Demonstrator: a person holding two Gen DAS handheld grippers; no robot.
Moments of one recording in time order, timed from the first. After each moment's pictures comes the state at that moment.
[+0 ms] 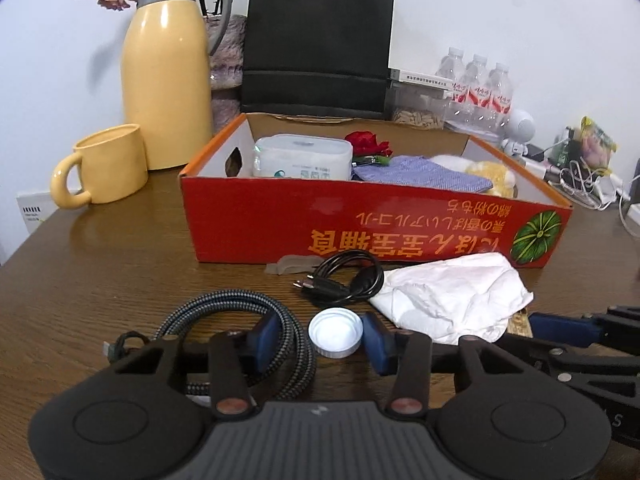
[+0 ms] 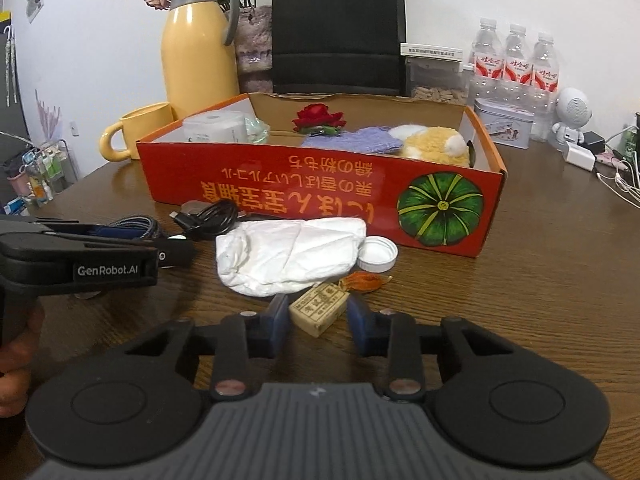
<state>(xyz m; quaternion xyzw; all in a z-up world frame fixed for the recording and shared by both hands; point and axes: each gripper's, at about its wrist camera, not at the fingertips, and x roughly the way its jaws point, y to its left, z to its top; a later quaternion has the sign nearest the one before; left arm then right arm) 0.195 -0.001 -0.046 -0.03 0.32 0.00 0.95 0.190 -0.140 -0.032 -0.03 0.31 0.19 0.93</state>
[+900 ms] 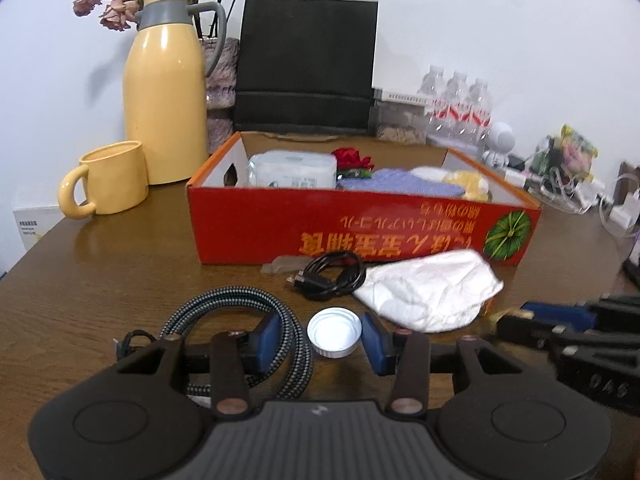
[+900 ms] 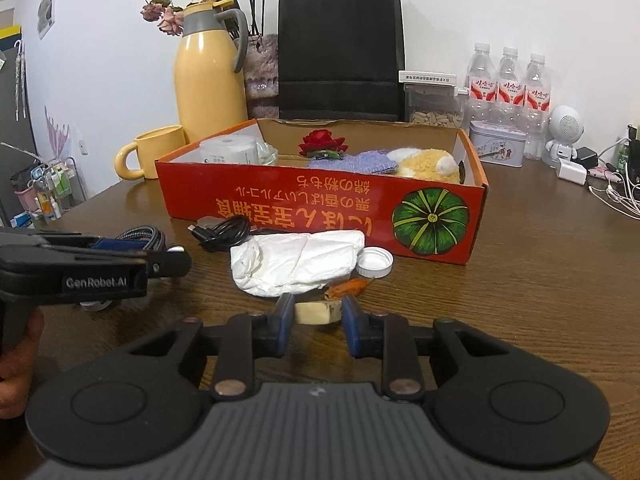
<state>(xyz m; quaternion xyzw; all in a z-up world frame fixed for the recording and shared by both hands) 0.164 -0.006 -0.043 -0.01 0.29 -0.01 0.96 0.164 -0.150 -0.025 -0.02 0.27 0.19 0.94</state>
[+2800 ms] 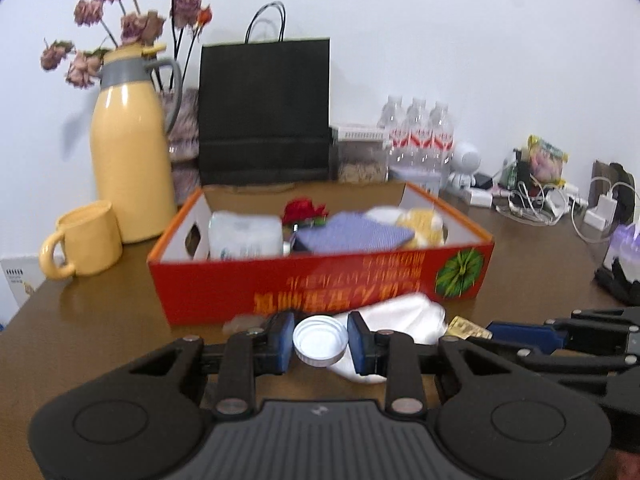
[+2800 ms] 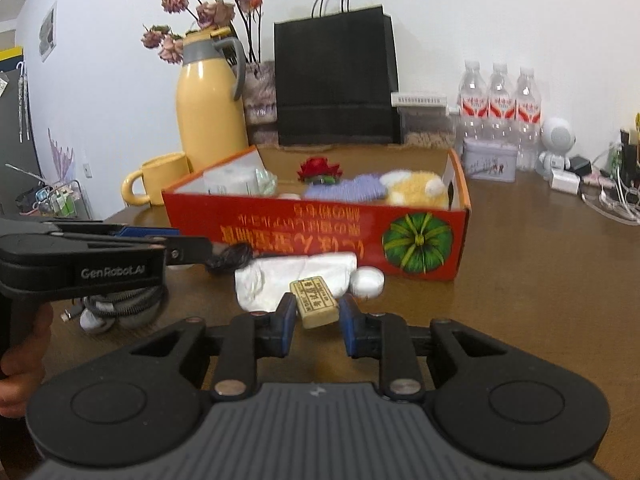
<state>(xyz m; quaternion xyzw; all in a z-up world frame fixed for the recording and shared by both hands) 0.164 -0.037 -0.004 0.01 0.24 -0.05 0.97 0.155 -0.163 -0.005 0.00 0.25 0.20 0.95</state>
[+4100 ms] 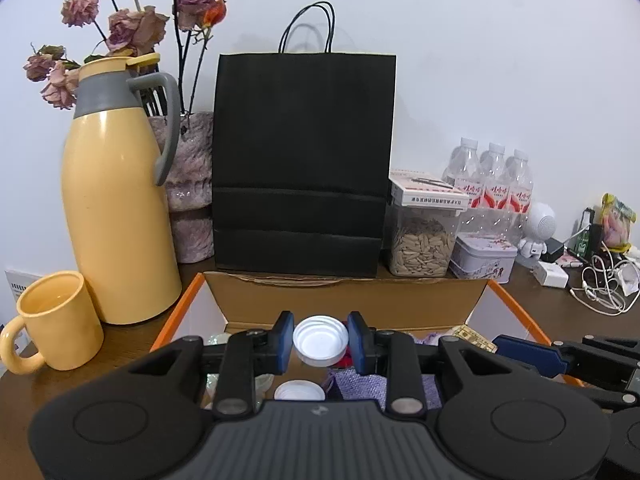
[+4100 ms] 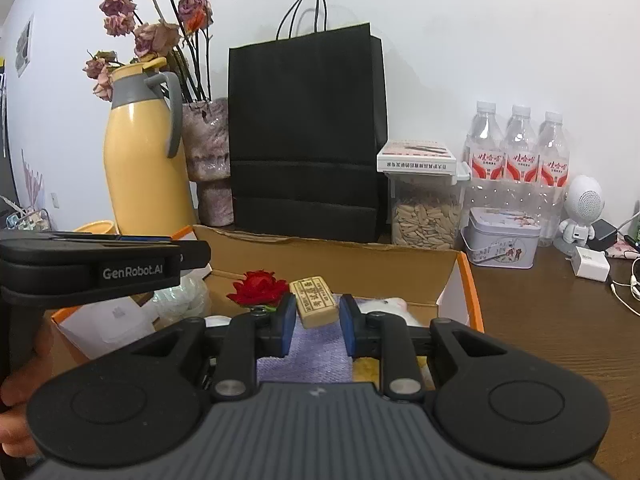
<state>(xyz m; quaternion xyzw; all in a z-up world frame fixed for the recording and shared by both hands) 0.335 -0.027 0.028 -0.02 0.22 0.01 0.97 0.326 -0.142 0.024 -0.01 0.21 0.18 0.96</state>
